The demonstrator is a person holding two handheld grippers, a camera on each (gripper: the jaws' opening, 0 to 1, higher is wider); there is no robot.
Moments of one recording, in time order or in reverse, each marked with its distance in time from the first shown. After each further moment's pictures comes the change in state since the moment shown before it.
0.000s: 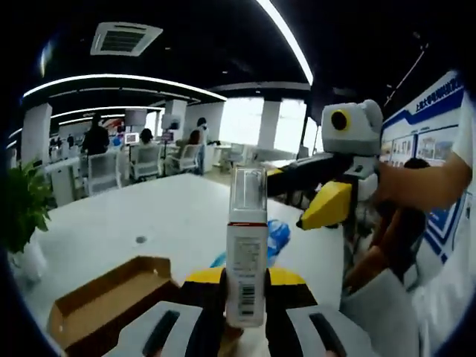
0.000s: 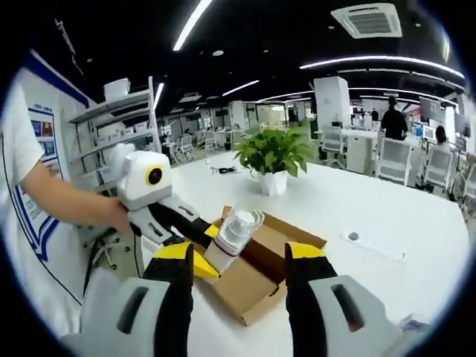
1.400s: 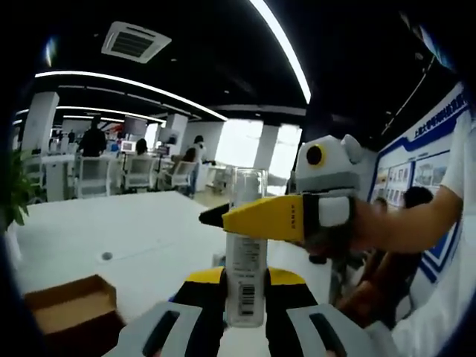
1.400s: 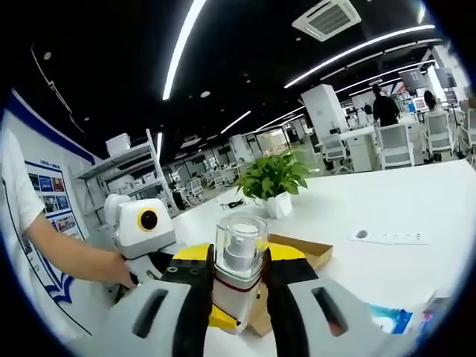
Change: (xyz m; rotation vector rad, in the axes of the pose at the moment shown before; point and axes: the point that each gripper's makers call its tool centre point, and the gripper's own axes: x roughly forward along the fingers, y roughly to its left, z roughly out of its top) left arm 0.074 -0.060 0.036 -0.069 -0.128 -0.042; right arm -0.044 -0.037 0.008 0.133 -0.145 0.098
